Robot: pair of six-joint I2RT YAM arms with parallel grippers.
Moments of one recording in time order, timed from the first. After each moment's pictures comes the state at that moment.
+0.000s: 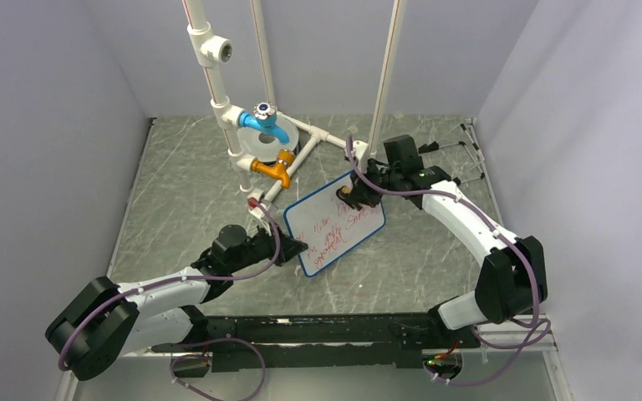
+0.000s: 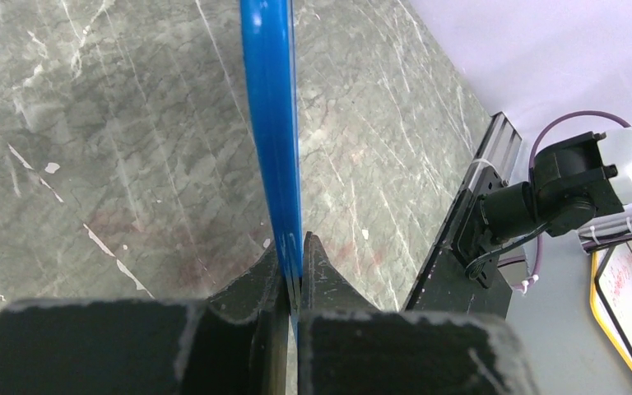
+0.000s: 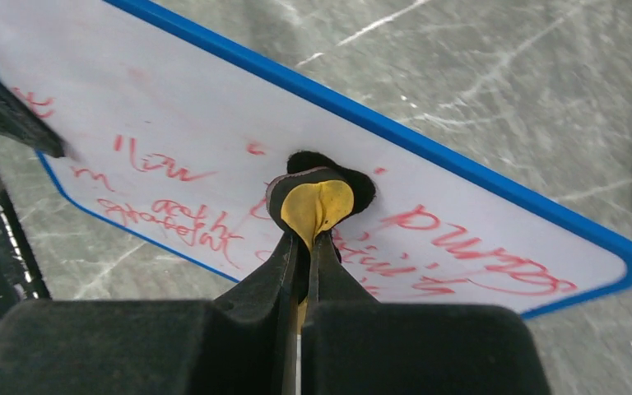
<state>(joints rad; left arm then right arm) -0.71 1.10 0.24 0.68 0.31 -0.57 0.43 1.44 1.13 -0.47 -0.60 -0.43</state>
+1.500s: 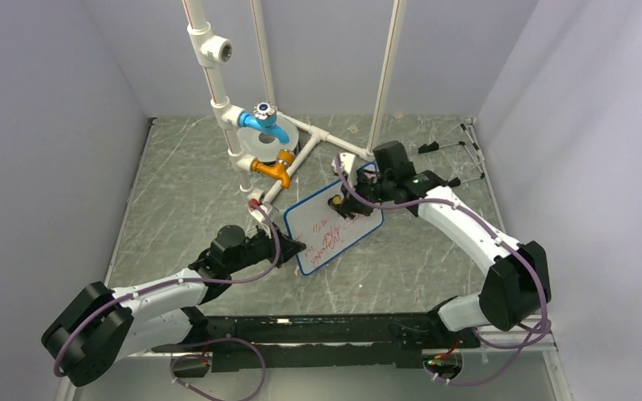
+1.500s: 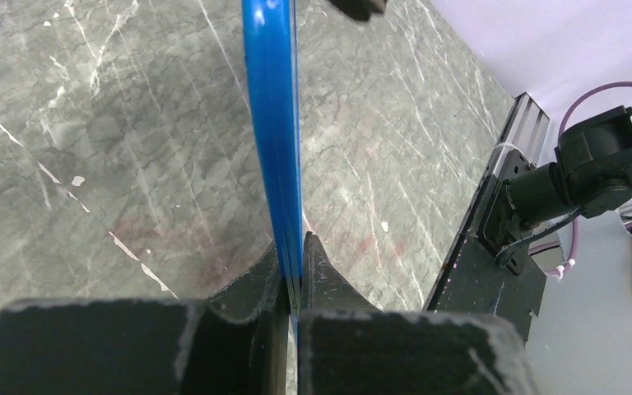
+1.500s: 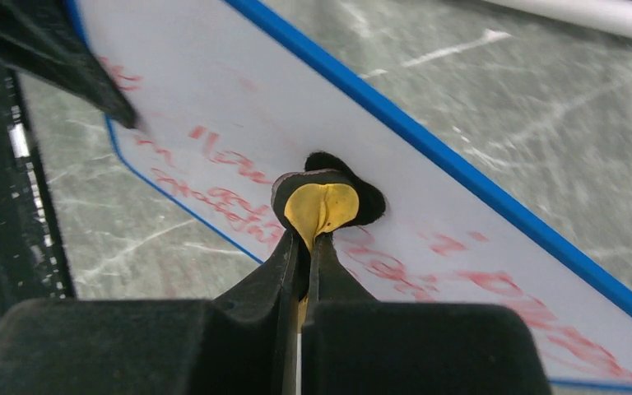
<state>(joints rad) -0.72 1.06 0.25 0.63 0.32 -0.46 0.47 1.40 1.13 -0.52 -0.61 -0.53</state>
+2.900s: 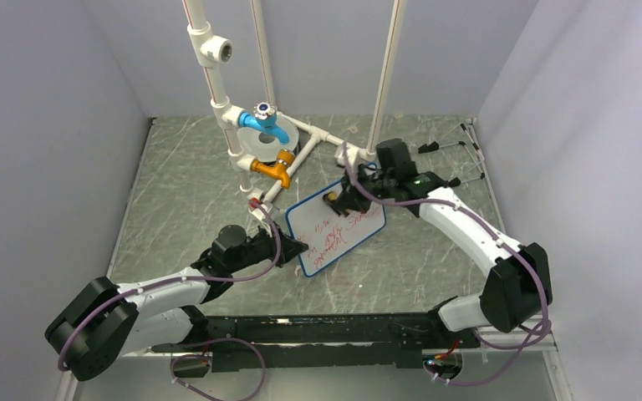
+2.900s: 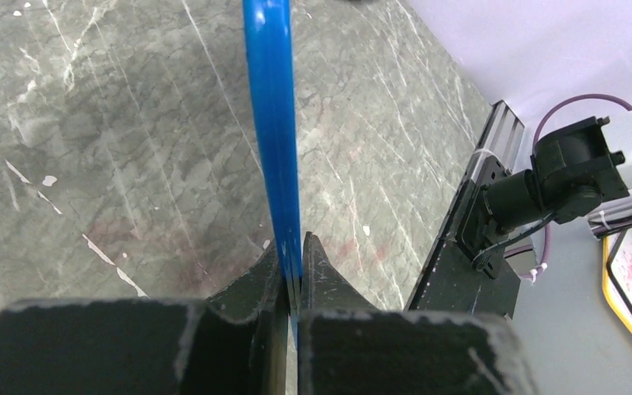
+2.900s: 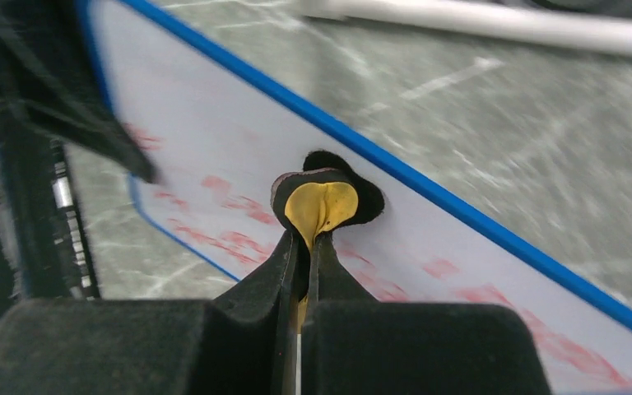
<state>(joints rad) -0.72 1.09 0.25 0.68 0.34 -0.52 0.44 1.39 1.11 -0.43 -0.66 -0.38</state>
